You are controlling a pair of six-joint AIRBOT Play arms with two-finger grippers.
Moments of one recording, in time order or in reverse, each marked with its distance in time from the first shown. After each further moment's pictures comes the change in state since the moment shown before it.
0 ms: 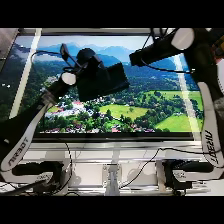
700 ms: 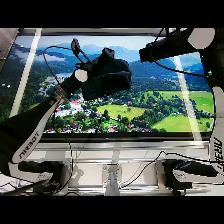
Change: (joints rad) left arm -0.058 -0.056 0.118 0.002 0.076 0.015; right arm -0.026 0.056 -0.004 -0.161 0.005 -0.004
